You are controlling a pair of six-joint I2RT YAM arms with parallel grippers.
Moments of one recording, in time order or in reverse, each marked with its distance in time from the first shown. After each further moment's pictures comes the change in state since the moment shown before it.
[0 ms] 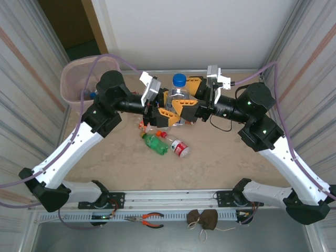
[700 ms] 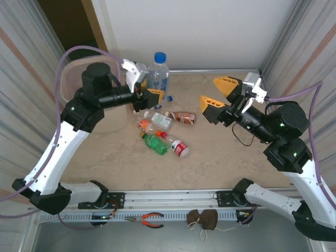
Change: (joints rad) left arm 0.168 -0.018 0.193 -0.512 -0.528 0.139; right arm 0.001 -0.212 -0.036 -0.167 0.372 -0.090
